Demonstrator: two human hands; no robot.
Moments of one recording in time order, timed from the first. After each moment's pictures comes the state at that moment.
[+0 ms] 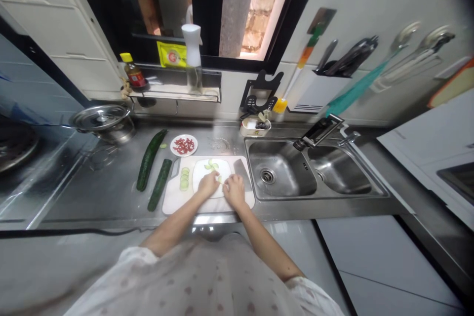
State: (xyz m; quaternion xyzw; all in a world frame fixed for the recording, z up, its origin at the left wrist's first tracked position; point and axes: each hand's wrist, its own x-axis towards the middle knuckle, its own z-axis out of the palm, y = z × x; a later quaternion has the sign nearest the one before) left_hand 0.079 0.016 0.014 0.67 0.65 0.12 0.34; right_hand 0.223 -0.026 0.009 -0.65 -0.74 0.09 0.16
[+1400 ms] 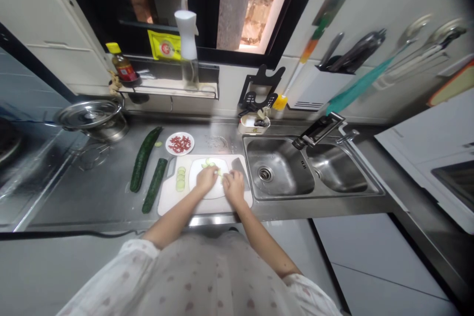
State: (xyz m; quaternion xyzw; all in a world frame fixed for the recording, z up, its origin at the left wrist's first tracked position) left_hand 0.083 0.036 0.016 0.72 0.63 0.12 0.27; right_hand 0.231 -0.010 -0.003 -0.66 -0.72 0.08 0.20
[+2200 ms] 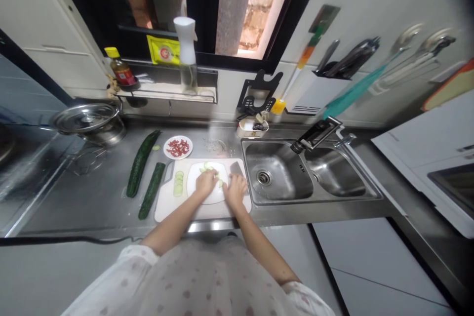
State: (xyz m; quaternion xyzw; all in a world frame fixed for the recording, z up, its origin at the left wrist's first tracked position) left_hand 0.090 0.039 0.016 0.71 0.64 0.12 0.27; right_hand 0.227 -0.005 -0.005 -0.76 -0.62 0.07 0.19
